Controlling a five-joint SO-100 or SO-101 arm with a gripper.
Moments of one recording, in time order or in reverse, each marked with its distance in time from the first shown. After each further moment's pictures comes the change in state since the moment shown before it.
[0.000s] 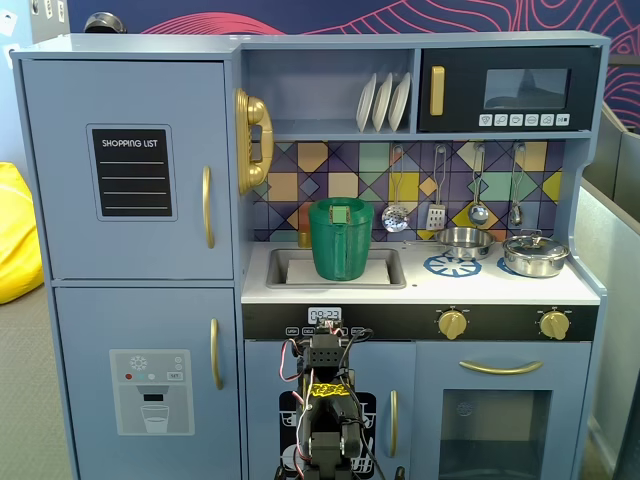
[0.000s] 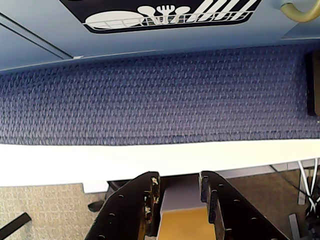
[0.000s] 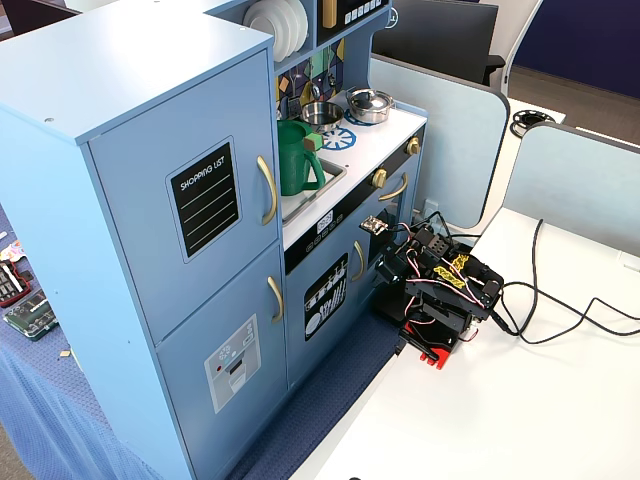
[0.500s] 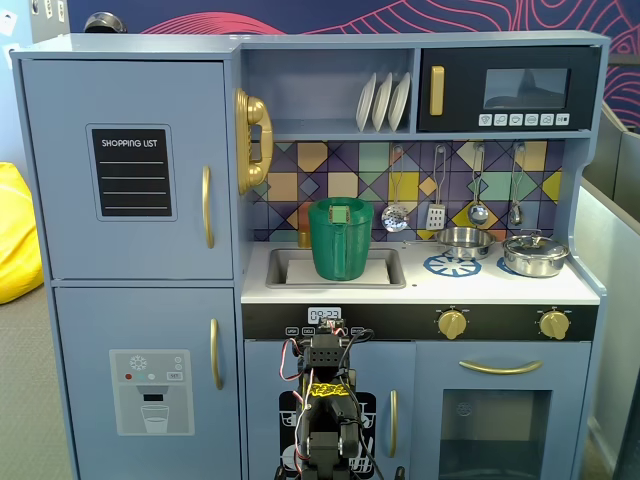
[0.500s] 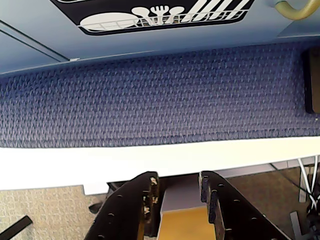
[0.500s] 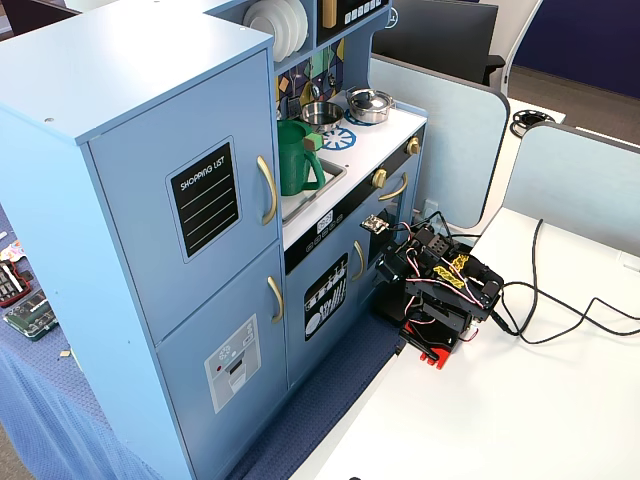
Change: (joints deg) arm 1.1 0.0 0.0 0.0 -0.1
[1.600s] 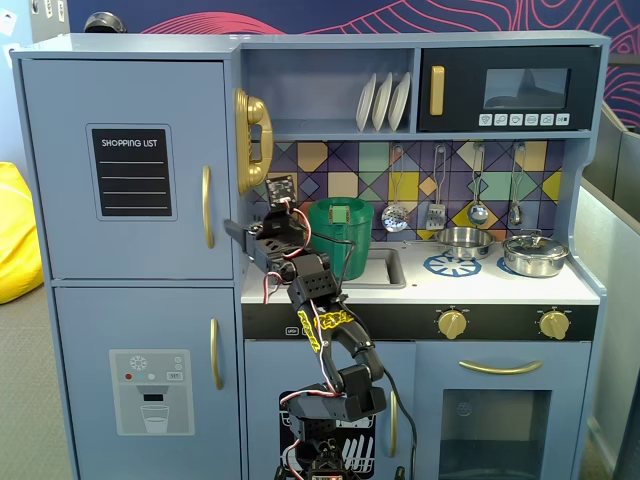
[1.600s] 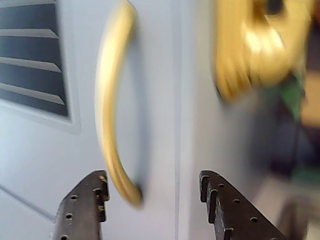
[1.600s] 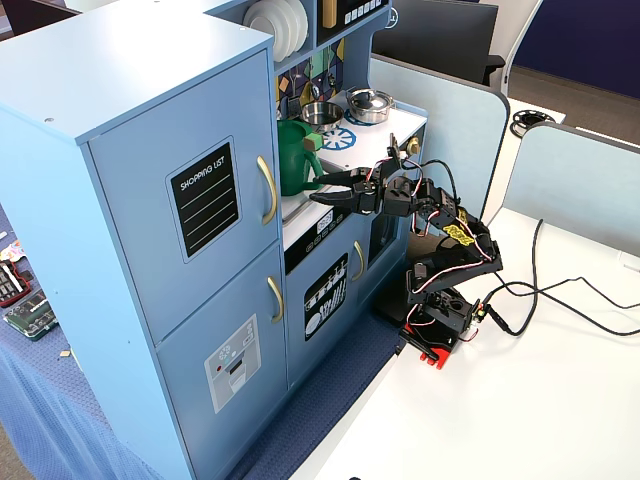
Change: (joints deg) arm -31.9 -33.0 -56.4 -50.3 -5.5
